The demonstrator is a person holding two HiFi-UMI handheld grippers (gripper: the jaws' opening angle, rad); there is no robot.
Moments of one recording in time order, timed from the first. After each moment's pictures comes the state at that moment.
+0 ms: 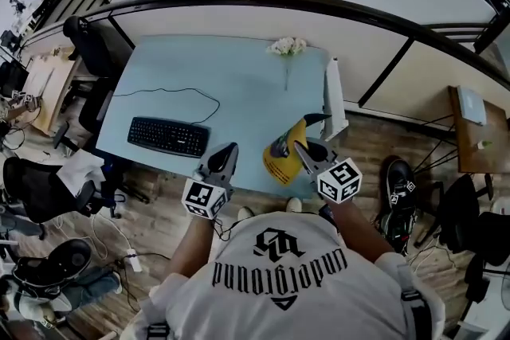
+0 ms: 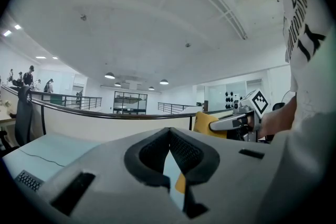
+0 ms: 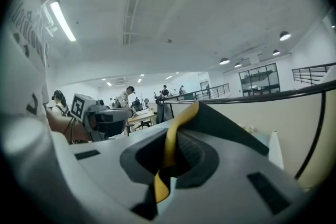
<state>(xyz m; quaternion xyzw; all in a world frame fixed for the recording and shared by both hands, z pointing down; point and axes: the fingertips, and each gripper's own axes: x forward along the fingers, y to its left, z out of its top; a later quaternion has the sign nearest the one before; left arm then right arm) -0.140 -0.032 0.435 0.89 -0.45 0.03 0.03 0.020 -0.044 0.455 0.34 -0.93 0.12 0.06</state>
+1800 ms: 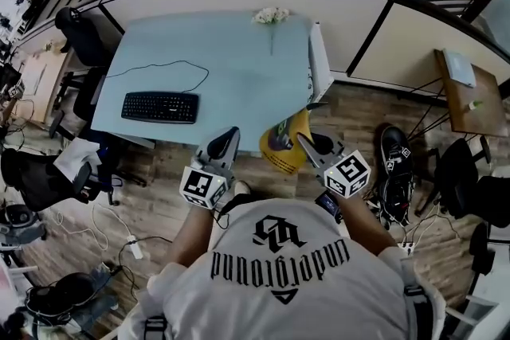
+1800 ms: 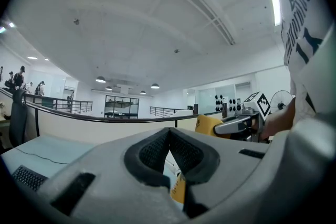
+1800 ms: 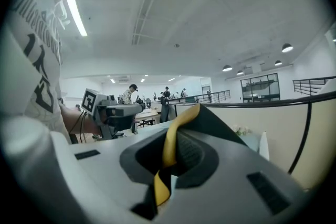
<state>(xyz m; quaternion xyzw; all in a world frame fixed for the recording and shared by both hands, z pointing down) -0.098 0.093 0.417 0.91 -0.41 0.01 0.01 0.054 0.109 0.438 0.34 -0.94 0.07 0.06</state>
